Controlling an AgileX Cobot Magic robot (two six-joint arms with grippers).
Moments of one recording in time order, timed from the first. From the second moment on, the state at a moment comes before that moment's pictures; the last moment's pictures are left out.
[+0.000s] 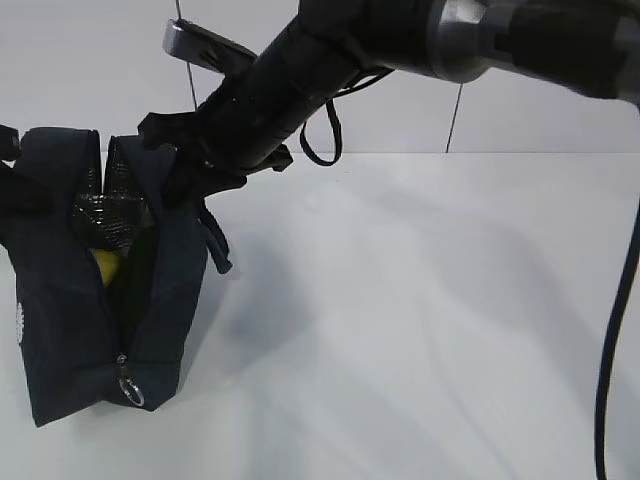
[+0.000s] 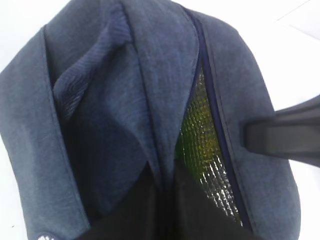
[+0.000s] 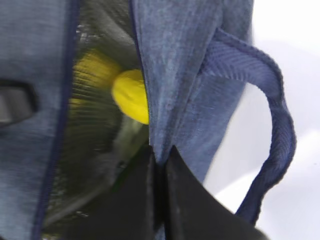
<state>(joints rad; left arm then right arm) -0.04 1.29 -0.75 -0.93 0.51 0.48 0.55 2.22 -2.01 0.73 0.99 -0.31</state>
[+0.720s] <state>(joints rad) -0.25 1.38 -0.87 -1.01 0.52 0.51 0.50 2.08 -2.01 0.47 1.11 -0.17</state>
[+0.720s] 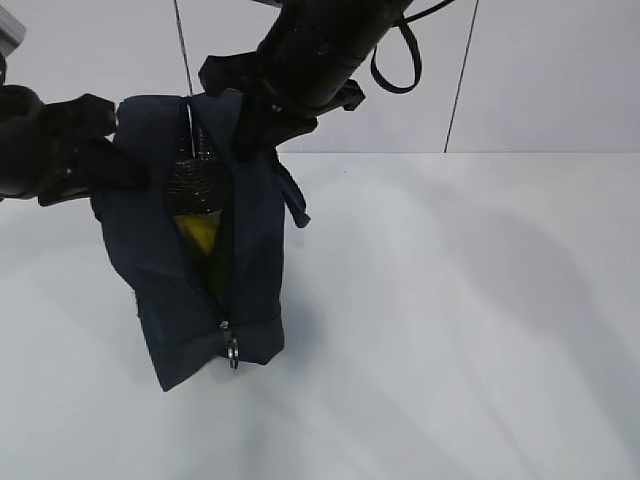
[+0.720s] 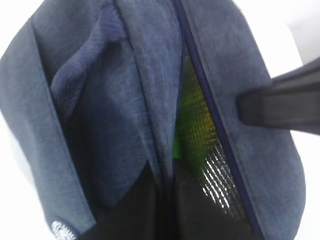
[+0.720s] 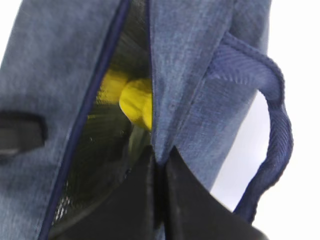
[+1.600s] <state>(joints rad) -0.45 1.57 -1.03 -1.05 0.50 0.51 0.38 1.82 -1.60 0.43 0.97 -0.17</state>
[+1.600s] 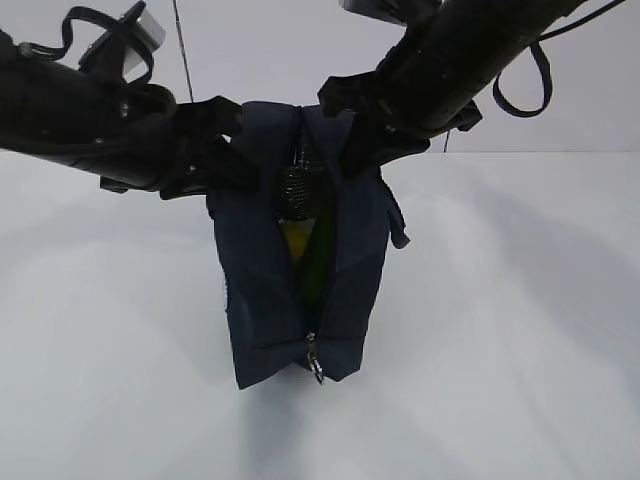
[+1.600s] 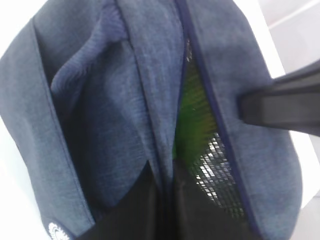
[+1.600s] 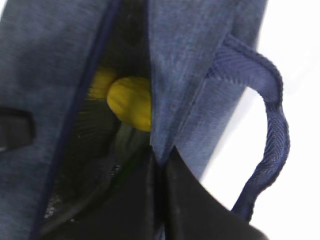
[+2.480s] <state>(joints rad) -0.50 1.72 -1.15 -1.08 0.52 0.51 0.32 1.75 -1.47 0.38 0.89 -0.12</state>
